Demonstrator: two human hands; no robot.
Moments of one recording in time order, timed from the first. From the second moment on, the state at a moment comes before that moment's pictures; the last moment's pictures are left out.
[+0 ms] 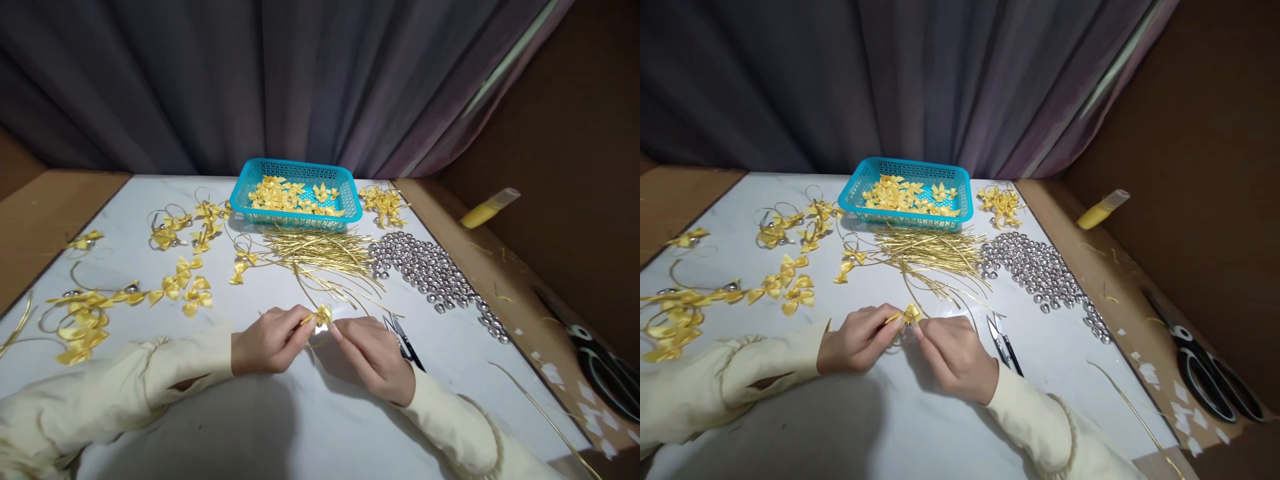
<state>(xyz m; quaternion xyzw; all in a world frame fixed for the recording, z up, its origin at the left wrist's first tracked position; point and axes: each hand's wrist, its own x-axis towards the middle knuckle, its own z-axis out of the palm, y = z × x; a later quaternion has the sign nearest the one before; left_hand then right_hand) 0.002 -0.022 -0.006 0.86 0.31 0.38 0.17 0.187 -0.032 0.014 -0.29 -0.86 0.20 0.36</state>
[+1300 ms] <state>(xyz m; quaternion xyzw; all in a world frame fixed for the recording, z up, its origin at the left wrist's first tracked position) 0.001 -0.018 -0.009 0.91 0.21 0.37 0.03 0.187 -0.035 0.016 -0.33 -0.86 0.25 0.30</state>
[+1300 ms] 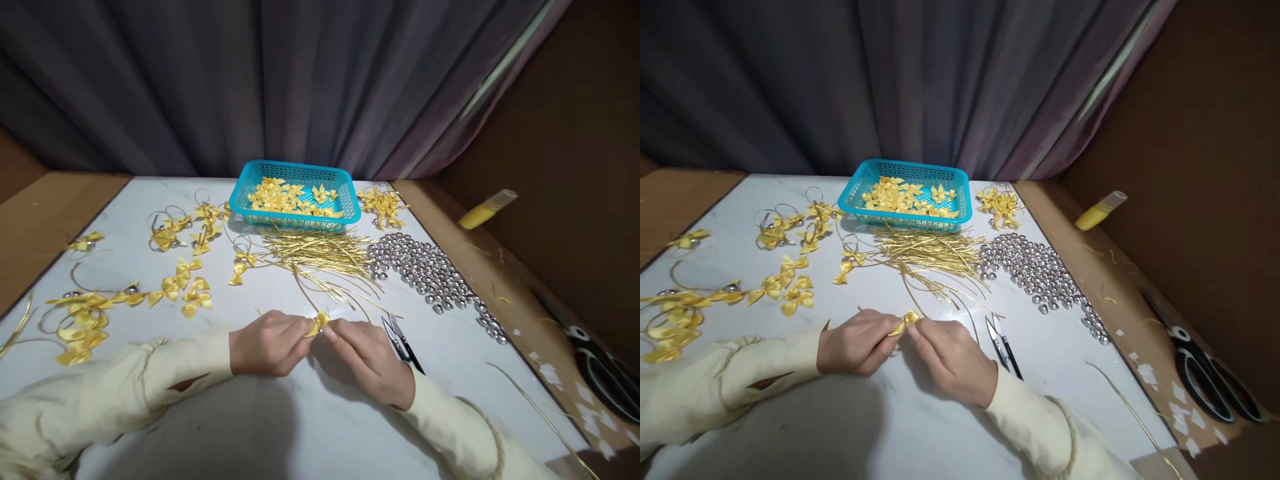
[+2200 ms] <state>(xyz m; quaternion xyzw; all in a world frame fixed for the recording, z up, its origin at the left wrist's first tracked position) 0.000 -0.015 -0.010 0.91 0.20 0.37 0.02 0.190 -0.037 0.013 -0.28 -0.90 0.19 0.27</state>
